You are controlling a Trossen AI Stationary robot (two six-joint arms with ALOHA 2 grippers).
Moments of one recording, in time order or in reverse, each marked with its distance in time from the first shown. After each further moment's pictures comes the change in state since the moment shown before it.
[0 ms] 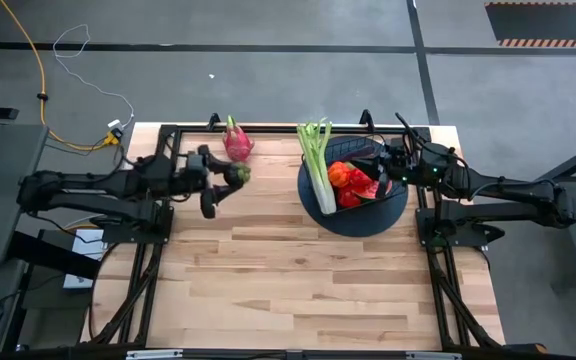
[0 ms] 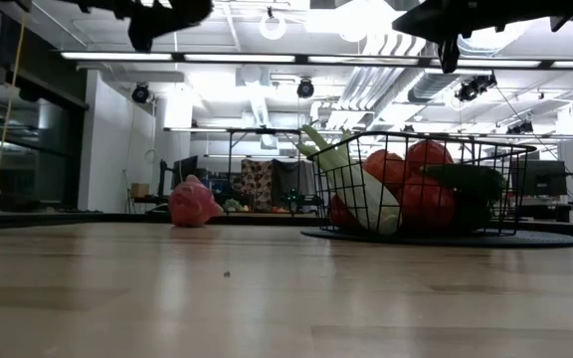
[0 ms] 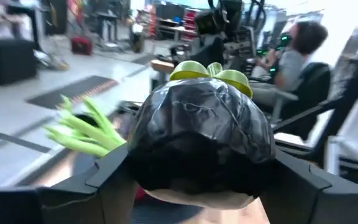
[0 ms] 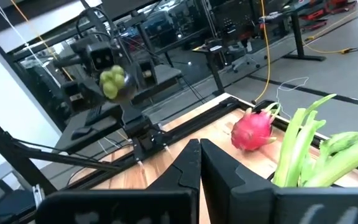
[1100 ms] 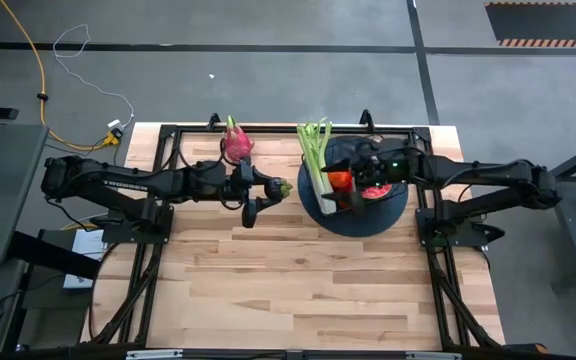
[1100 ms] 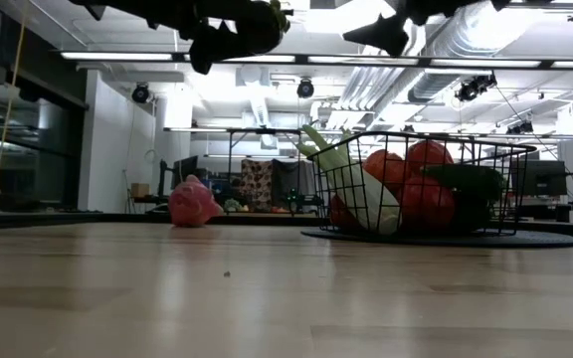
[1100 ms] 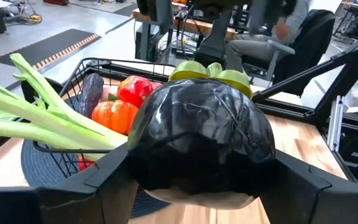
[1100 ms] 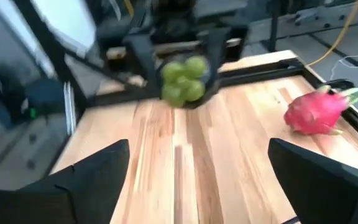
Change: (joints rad) left arm -0.026 0.483 0.186 0.098 0.058 -0.022; right arm 0.085 0.345 0.282 -0.176 -0.212 -0.256
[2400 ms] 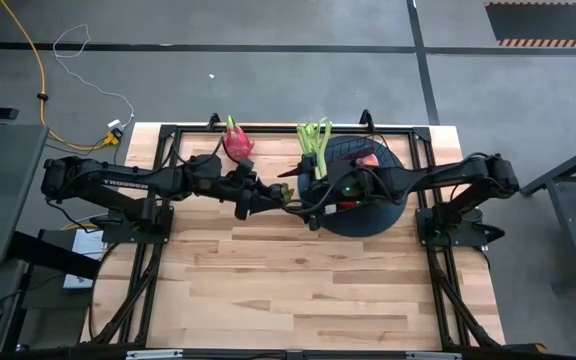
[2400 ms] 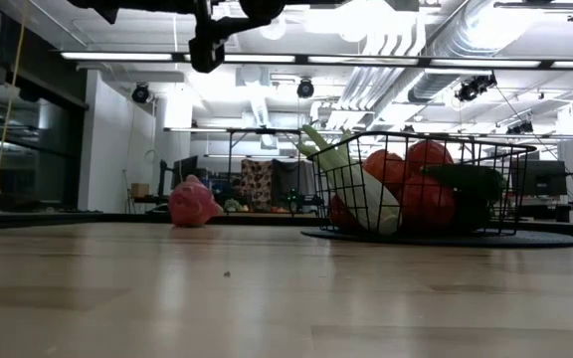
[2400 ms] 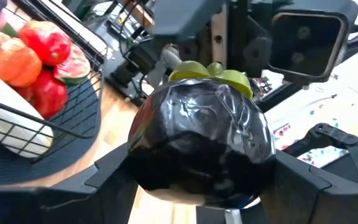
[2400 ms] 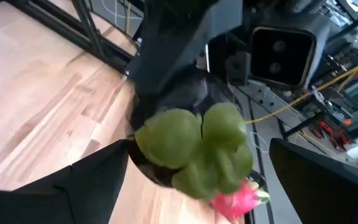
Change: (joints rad) left arm 0.039 0.000 0.001 0.118 0.292 -0.605; right arm 0.228 0.419 0.387 -0.026 0.367 -0.744
